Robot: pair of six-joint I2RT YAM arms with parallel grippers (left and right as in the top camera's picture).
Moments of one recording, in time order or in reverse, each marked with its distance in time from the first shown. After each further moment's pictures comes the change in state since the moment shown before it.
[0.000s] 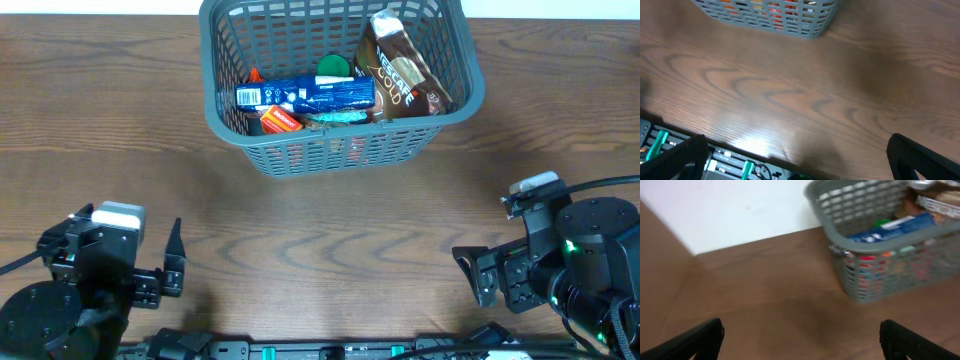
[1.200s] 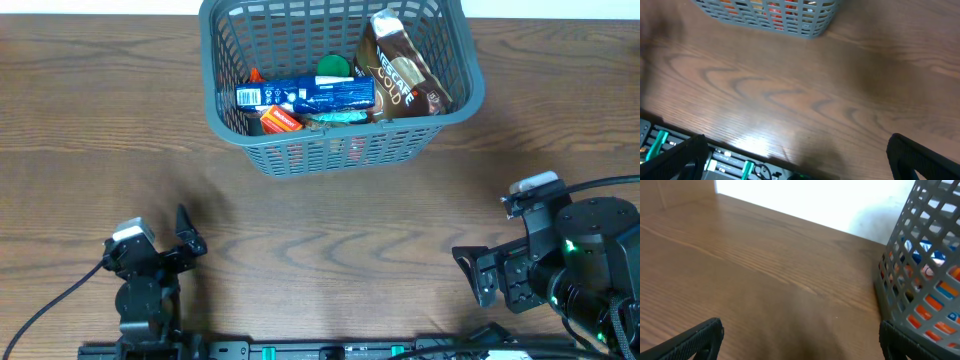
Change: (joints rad) left arm 0.232 -0.553 -1.133 0.770 -0.038 -0.374; right arm 0.000 0.000 0.000 0.000 0.000 0.000
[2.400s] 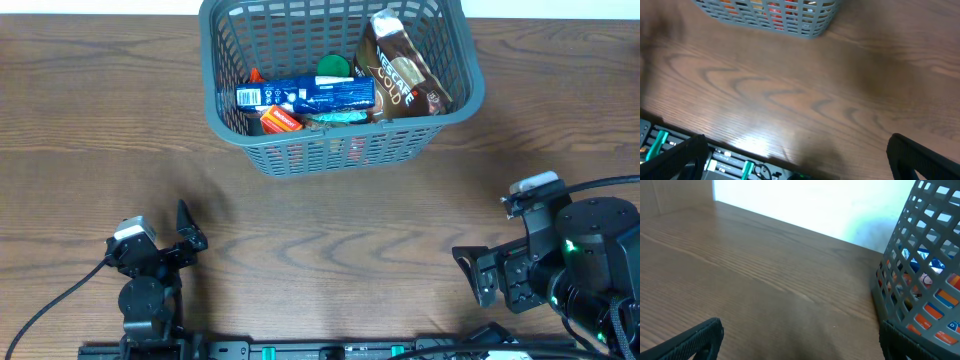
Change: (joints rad) left arm 0.000 -0.001 -0.048 0.096 0.000 -0.003; right arm 0.000 0.000 0.000 0.000 0.000 0.000
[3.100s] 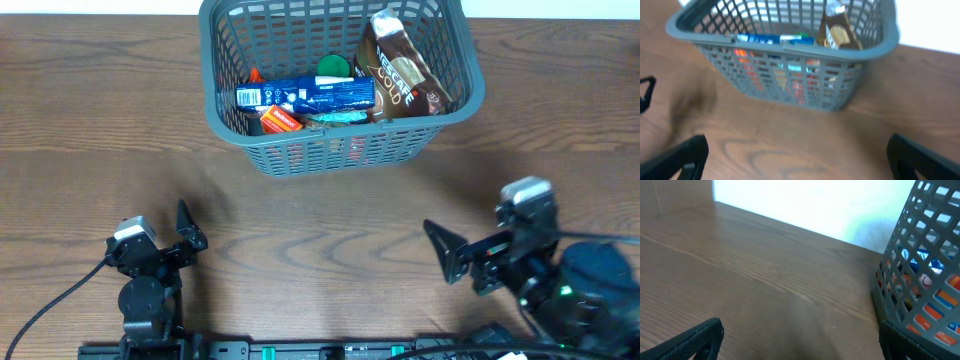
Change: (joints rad) left arm 0.000 0.000 -0.001 0.002 0.000 0.000; right arm -0.034 -0.392 -0.628 0.709 -0.093 -0.015
